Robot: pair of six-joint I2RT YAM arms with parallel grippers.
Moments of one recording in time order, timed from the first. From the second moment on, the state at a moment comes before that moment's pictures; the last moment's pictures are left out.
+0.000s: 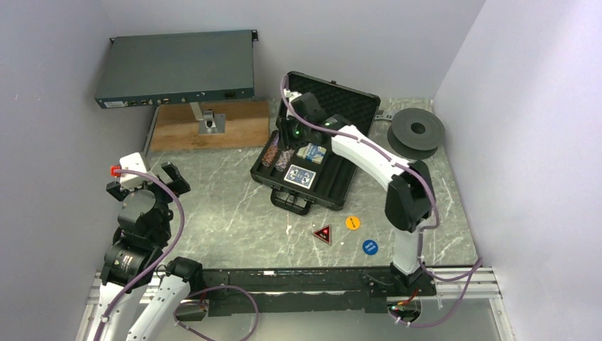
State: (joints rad) left arm -0.30 0.40 0.84 -0.56 -0.65 -0.22; right arm 0.68 1.95 1.73 -0.51 -0.13 0.33
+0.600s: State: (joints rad) left arm -0.29 0.45 0.84 -0.56 -0.59 -0.21; right arm 0.68 1.45 1.36 -0.55 0.05 0.32
